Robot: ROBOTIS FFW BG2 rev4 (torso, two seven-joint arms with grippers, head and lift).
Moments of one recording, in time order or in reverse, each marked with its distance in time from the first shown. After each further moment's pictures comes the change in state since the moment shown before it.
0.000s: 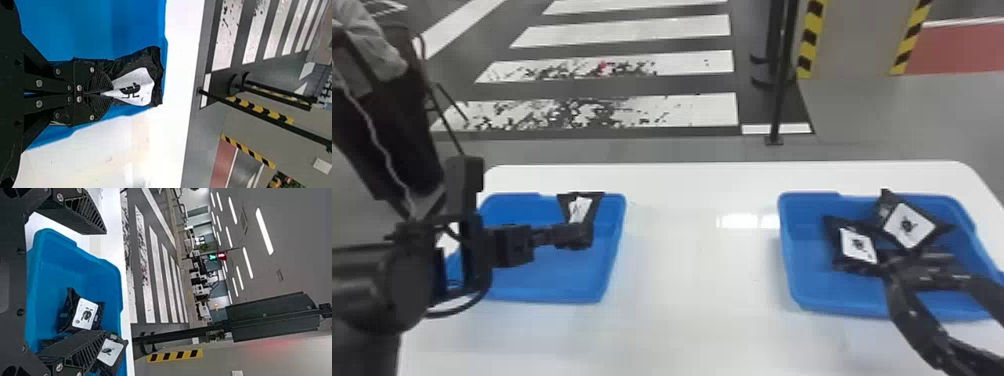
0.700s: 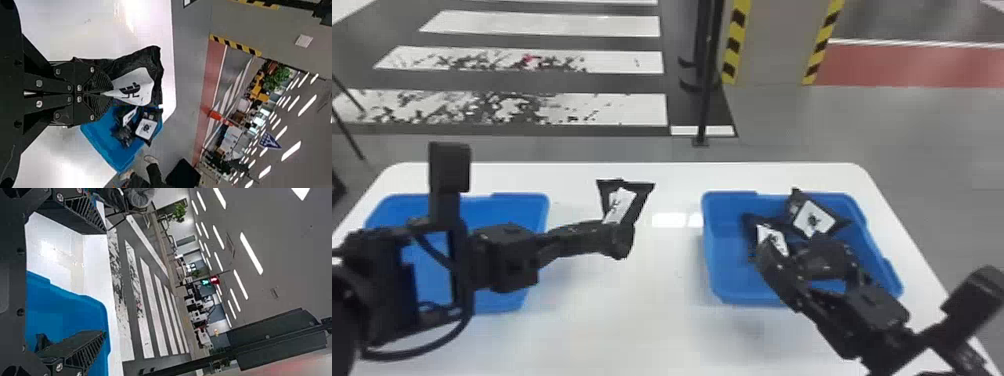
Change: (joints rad) left arm 0.089 -0.013 -0.210 -0.206 0.260 -0.085 -0.036; right arm -0.169 -0.046 0.070 0.071 -0.126 0.091 0.044
